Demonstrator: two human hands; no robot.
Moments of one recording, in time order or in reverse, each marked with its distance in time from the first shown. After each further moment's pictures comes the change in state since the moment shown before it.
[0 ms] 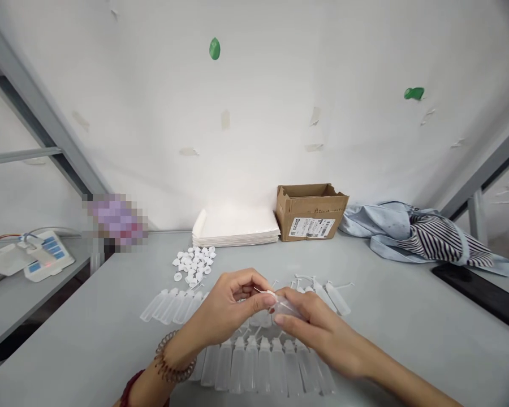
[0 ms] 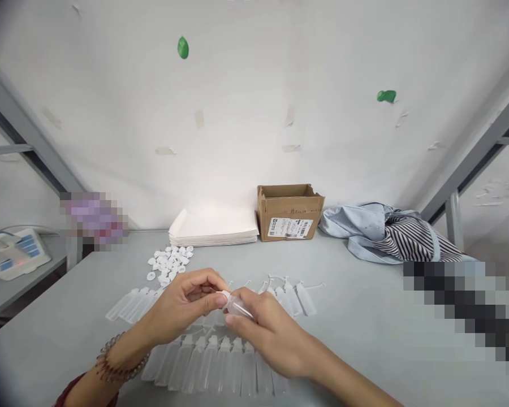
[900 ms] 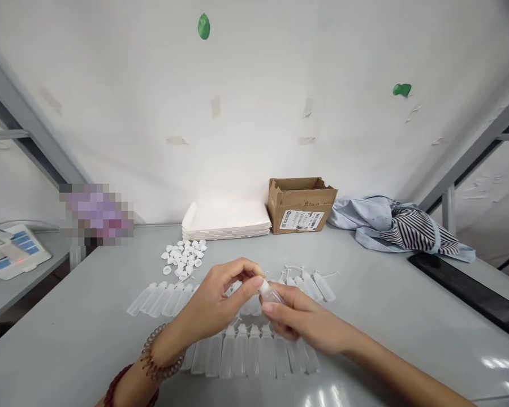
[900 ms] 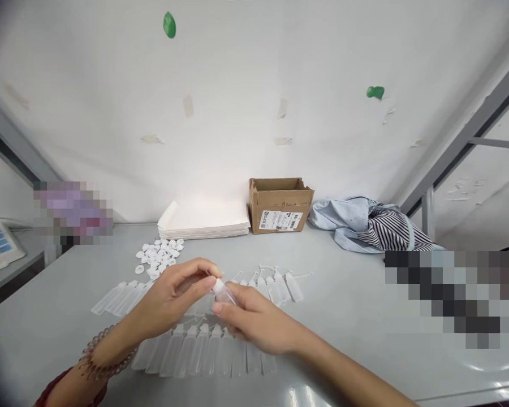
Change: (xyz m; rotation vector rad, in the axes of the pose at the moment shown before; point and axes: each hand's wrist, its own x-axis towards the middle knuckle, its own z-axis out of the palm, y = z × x) left_hand -0.004 0.006 -0.001 0.252 0.011 0.119; right_hand 0.004 0.009 0.003 0.157 -0.141 0.003
